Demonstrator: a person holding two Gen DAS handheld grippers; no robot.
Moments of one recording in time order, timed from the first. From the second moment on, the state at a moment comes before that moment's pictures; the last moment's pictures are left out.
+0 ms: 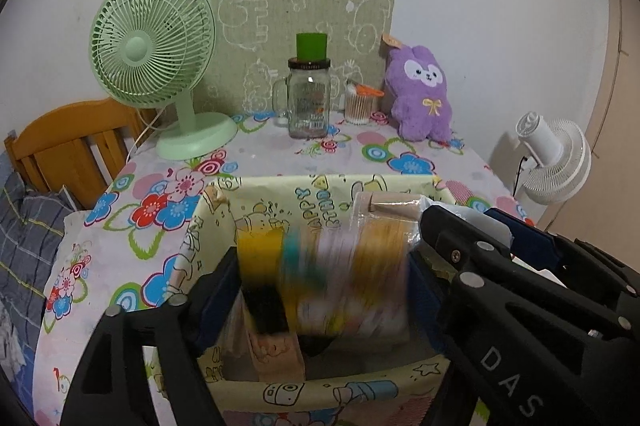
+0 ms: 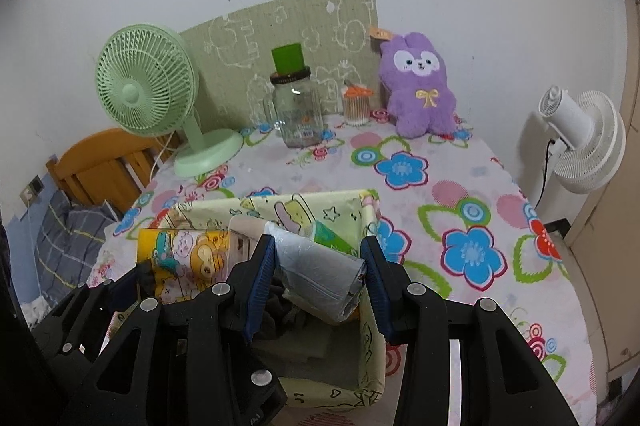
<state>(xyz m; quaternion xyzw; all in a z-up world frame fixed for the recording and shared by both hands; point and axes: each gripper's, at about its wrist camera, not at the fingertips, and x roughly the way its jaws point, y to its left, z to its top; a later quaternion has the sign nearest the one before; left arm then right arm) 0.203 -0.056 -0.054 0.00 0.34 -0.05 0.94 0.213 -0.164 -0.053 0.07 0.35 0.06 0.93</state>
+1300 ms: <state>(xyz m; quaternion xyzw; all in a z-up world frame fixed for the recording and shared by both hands) 0.210 -0.036 -0.061 0.03 0.35 -0.01 0.94 0.235 -0.140 -0.074 0.09 0.38 0.09 0.92</state>
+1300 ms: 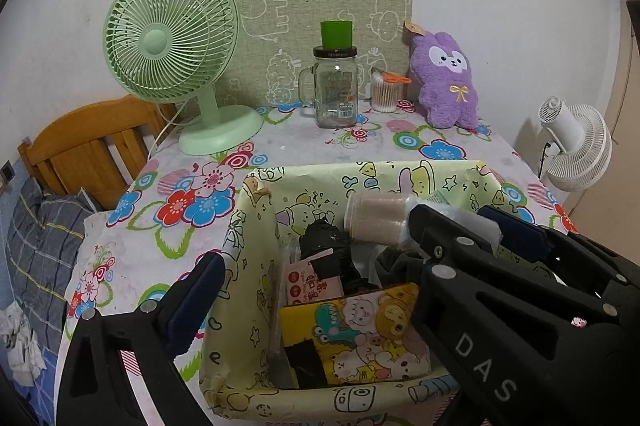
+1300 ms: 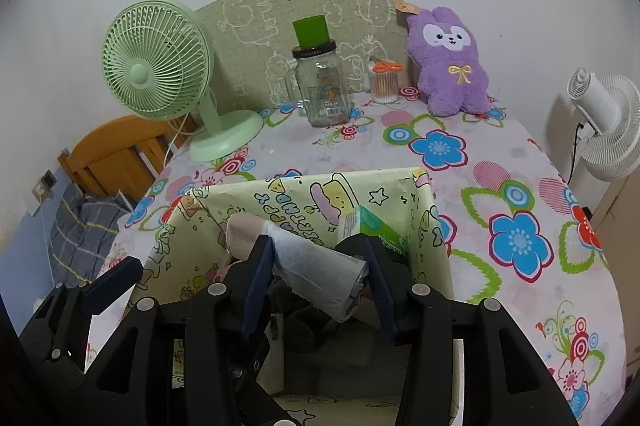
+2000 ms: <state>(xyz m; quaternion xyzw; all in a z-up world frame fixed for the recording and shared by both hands) 0.187 -0.041 -0.046 0.02 0.34 -0.03 0.94 0.208 -0.149 -0.055 0.09 0.36 0.09 0.92</state>
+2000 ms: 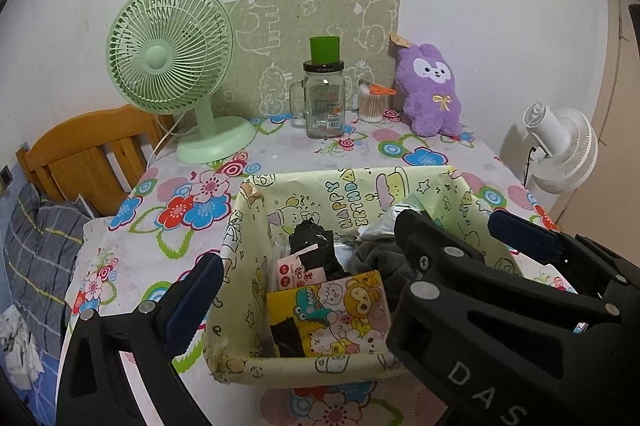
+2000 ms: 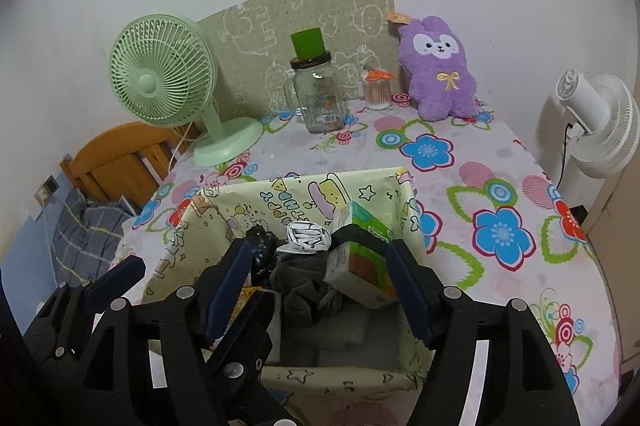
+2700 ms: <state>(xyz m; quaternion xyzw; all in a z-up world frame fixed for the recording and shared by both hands) 0.139 -0.035 -0.015 0.01 0.29 -0.03 0.96 0.154 -0.158 -0.016 0.06 0.31 0.07 0.95</state>
